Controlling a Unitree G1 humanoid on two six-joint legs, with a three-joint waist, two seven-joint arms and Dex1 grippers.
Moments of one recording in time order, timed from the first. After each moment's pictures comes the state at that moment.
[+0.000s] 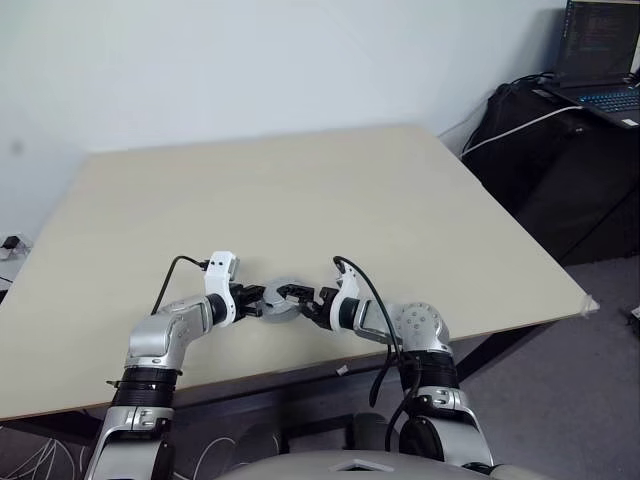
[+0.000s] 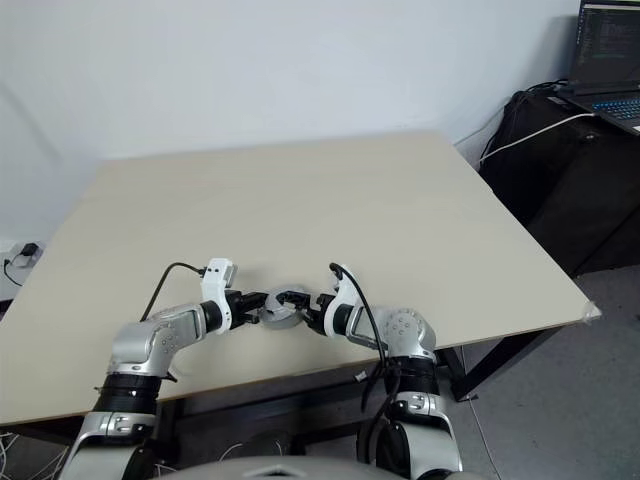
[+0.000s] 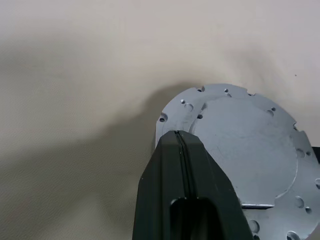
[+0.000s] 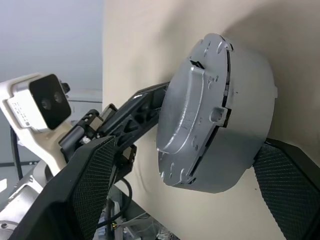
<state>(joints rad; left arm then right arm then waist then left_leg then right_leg) -0.24 0.28 0.05 0.12 -0.37 0.86 -0.52 -0.37 0.17 -0.25 0.27 0.79 1.22 0.12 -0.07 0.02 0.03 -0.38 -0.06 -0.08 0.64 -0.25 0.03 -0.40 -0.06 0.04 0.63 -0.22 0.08</state>
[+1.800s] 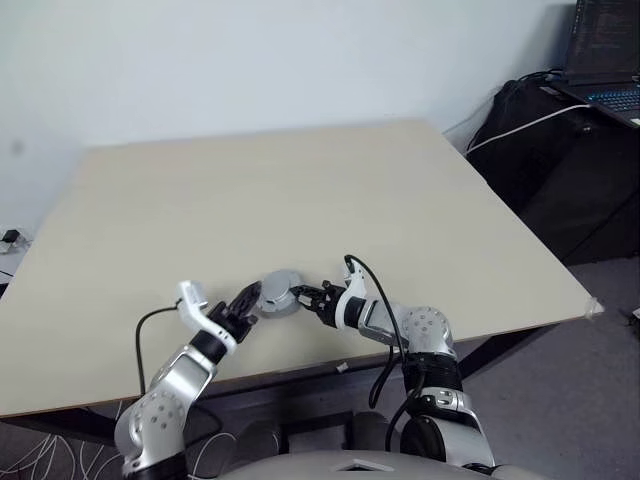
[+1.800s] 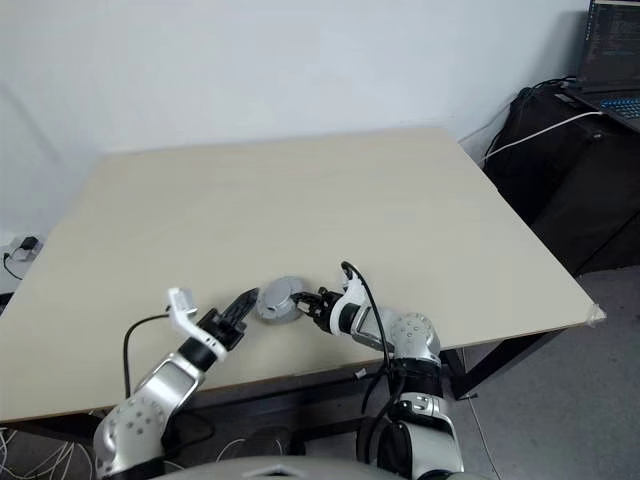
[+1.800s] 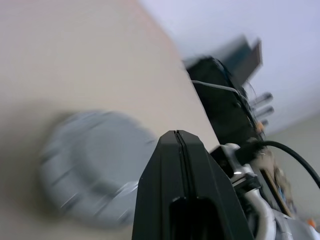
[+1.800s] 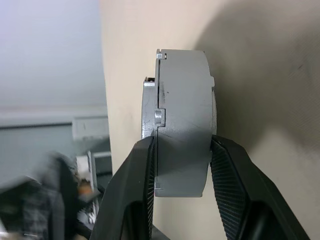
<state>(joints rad) 0.22 -0.07 0.34 -0.34 -0.85 0.80 -0.35 -0.36 0.16 -0.34 0.30 0.90 1.18 0.05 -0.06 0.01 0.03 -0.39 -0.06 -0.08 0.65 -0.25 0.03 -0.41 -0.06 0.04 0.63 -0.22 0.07</state>
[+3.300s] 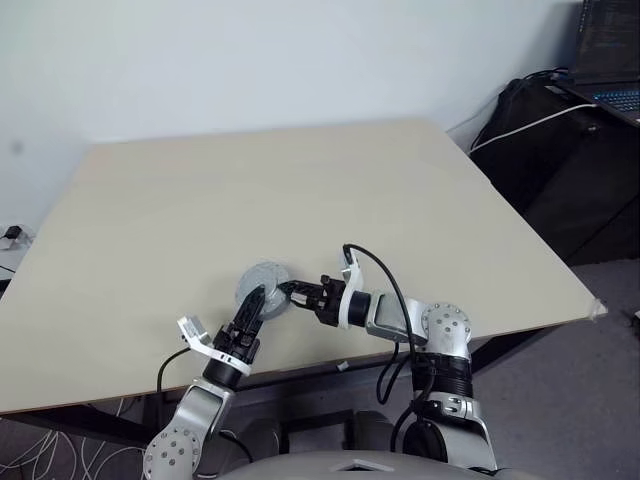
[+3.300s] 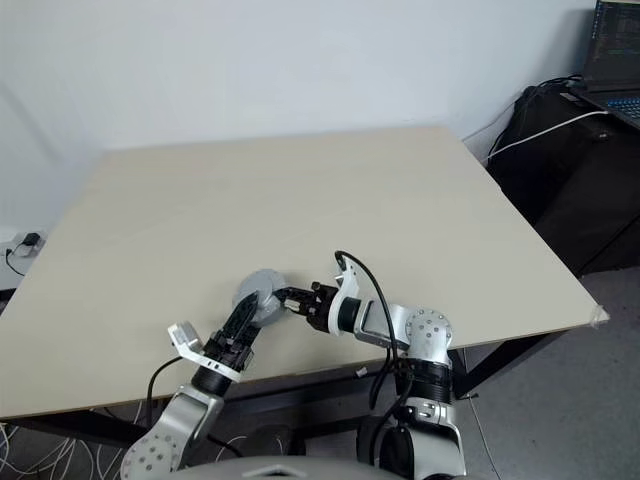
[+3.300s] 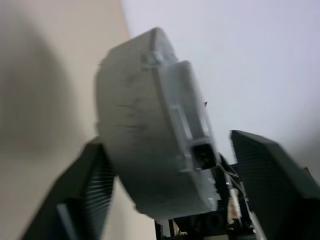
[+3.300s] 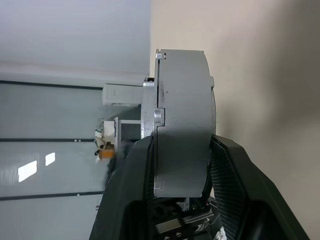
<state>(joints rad) 0.35 -0.07 0.14 -0.18 -1.28 0.54 -0.36 -0.33 0.16 -0.31 0.11 1.22 1.41 -0.12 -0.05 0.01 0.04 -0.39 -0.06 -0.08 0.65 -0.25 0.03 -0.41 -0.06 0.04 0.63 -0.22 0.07</state>
